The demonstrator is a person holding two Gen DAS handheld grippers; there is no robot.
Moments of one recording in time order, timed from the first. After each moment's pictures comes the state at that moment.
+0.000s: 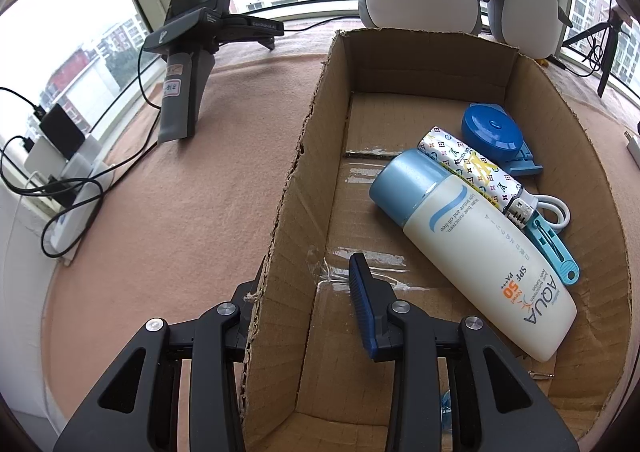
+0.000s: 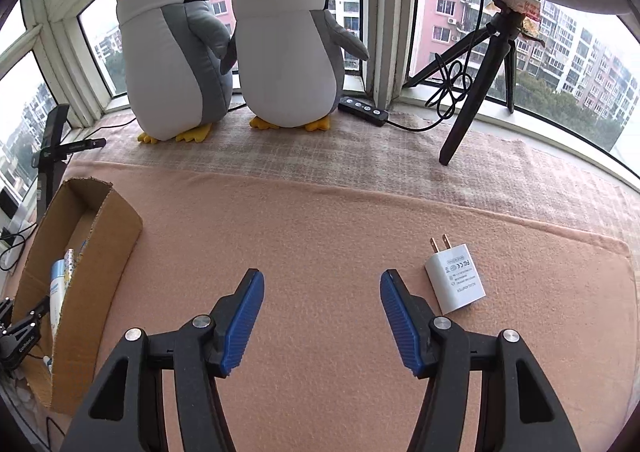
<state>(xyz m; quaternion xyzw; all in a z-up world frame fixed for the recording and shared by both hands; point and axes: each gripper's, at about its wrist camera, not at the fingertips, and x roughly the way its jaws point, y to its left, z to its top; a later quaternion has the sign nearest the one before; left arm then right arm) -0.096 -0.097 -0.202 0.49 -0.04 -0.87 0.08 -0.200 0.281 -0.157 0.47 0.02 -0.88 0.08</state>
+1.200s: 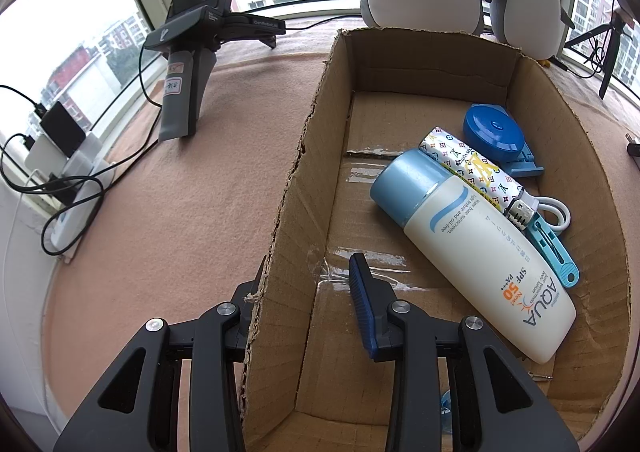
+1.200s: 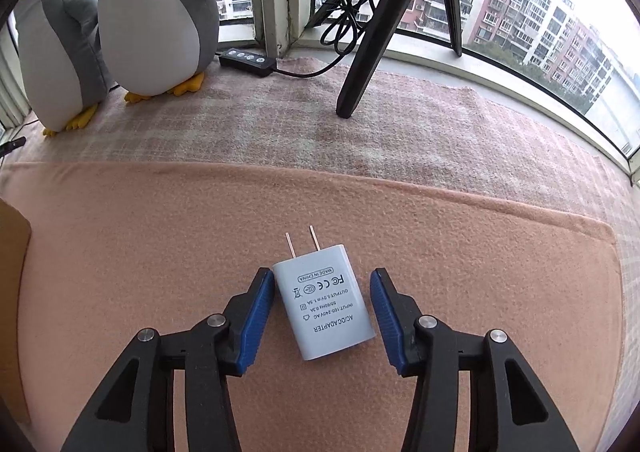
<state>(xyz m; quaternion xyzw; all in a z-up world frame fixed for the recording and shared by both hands) -0.096 -0.098 -0.202 0.49 -0.04 -0.87 0.08 -0.254 0.353 -0.206 0.53 0.04 -0.85 0.01</state>
